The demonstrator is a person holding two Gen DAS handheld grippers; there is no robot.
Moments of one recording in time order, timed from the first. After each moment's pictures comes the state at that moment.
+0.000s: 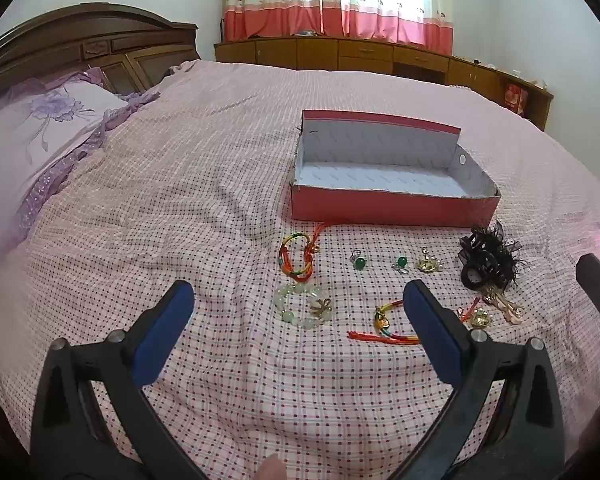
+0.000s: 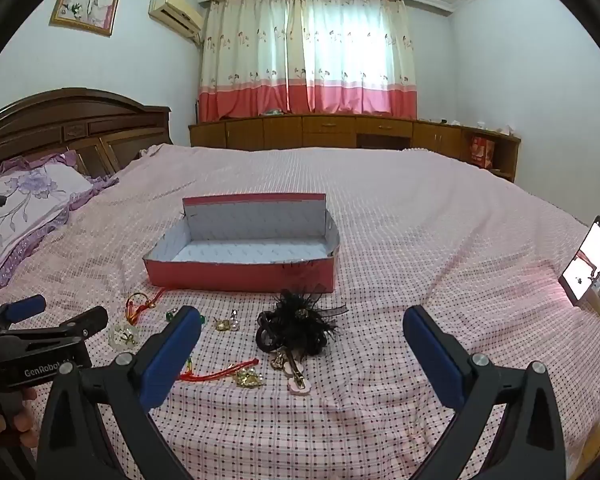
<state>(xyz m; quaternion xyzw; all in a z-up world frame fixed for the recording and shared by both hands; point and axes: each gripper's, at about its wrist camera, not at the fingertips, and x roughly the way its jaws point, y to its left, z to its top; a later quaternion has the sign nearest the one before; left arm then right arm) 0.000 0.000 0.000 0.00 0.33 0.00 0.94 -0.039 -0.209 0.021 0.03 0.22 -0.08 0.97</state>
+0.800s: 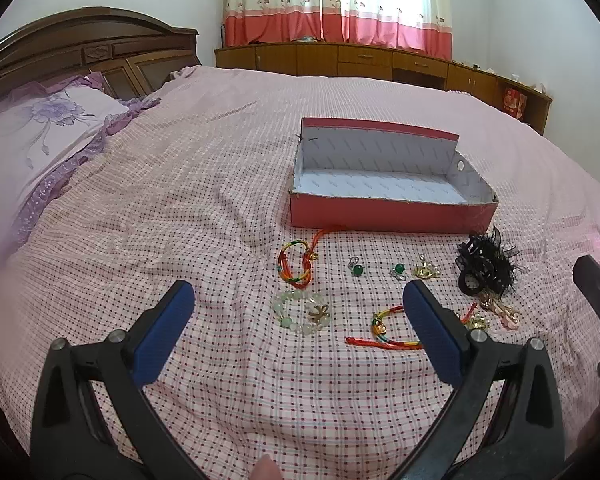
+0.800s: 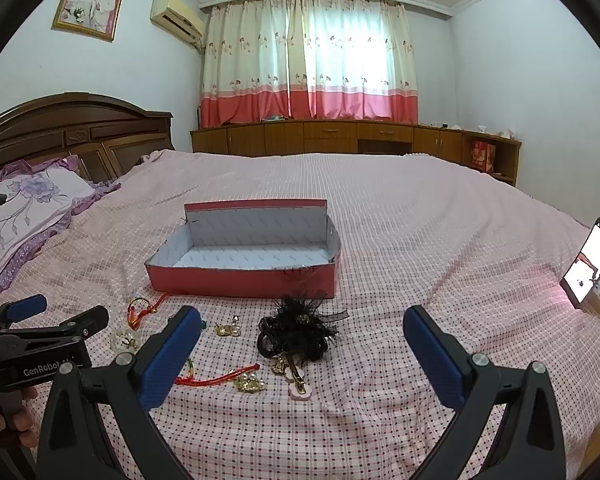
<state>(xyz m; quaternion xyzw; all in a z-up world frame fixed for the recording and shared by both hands) -0.001 -0.002 0.005 0.00 0.32 0.00 0.95 -0.038 -0.209 0.028 0.03 0.21 -0.08 0.97</state>
